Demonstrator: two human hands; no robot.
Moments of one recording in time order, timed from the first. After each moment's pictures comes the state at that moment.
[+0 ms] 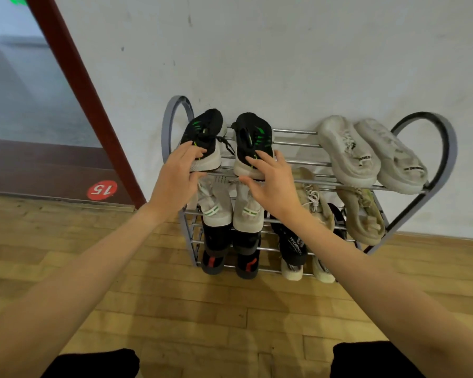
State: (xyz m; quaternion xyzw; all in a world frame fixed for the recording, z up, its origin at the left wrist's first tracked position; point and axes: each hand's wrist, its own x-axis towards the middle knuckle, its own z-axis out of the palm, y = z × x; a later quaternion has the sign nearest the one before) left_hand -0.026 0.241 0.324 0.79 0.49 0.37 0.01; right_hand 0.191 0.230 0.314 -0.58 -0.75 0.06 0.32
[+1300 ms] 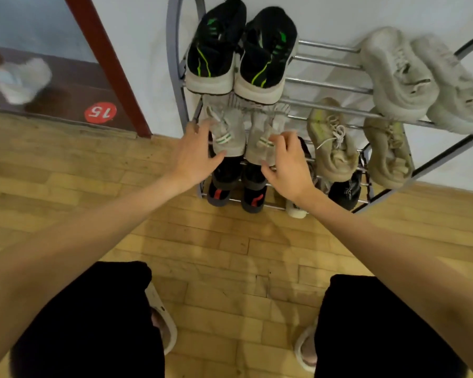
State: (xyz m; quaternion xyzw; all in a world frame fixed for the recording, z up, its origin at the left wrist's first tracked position) left_hand -0.025 0.213 0.215 0.74 0.61 0.25 0.11; right_hand 0.197 0.194 0.213 -0.59 -0.78 0.02 0.19
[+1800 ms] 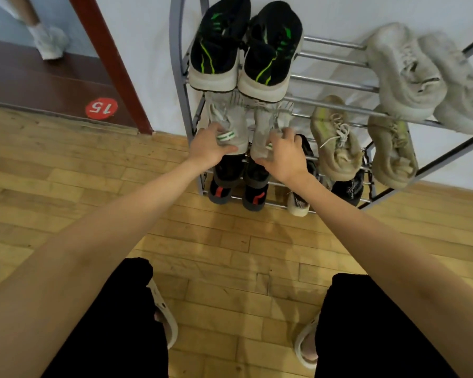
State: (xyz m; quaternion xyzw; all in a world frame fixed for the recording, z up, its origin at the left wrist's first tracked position) left_hand -0.008 0.252 0.197 0.65 0.67 0.23 0.28; right_hand 0.181 0.223 0.213 -0.67 -0.74 0.07 0.08
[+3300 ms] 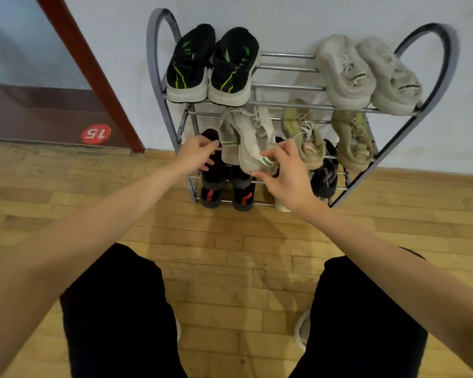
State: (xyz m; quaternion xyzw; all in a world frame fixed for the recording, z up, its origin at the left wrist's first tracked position) left_hand 0.009 0.198 0.251 0.59 0.63 0.26 0.43; right_hand 0.223 0.110 0.255 -0.57 -0.74 0.11 0.35
